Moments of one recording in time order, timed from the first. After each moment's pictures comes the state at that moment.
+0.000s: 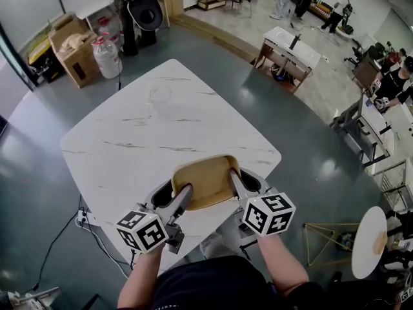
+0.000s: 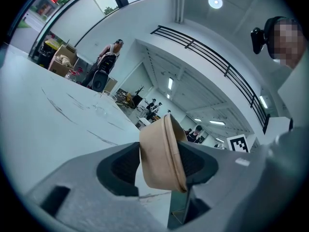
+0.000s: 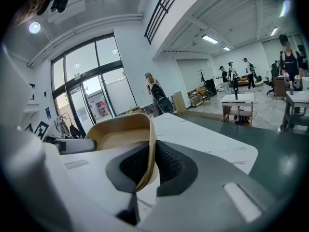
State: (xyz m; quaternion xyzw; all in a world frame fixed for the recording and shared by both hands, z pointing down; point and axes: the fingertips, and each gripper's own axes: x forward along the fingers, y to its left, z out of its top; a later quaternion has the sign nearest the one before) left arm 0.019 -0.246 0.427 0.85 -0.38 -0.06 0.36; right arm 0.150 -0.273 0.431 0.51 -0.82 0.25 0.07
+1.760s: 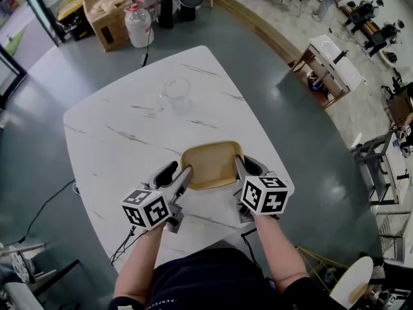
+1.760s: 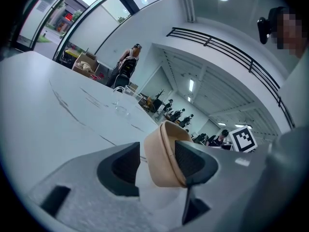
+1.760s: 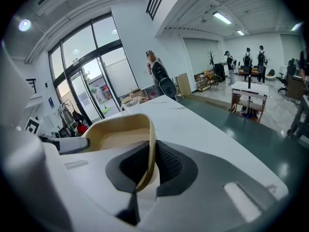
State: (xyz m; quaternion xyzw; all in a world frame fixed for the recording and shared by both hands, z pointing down) left arm 0.009 -0.369 0.513 0.78 -0.50 -0.05 0.38; right arm 0.154 -0.423 0.526 0.45 -0.82 0.29 0.18
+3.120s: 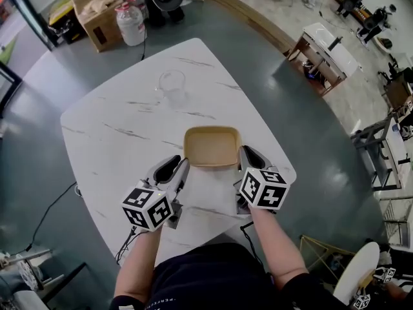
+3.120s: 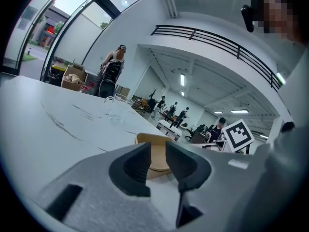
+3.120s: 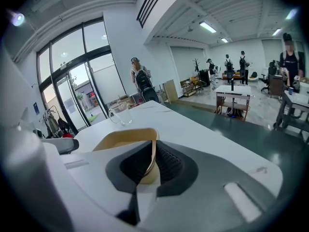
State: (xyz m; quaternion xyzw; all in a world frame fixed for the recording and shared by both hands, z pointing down) left arm 0.013 -0.360 0.494 0.81 -0.49 0.00 0.31; right arm 0.175 -0.419 0.528 0.53 -0.78 0.29 0.14
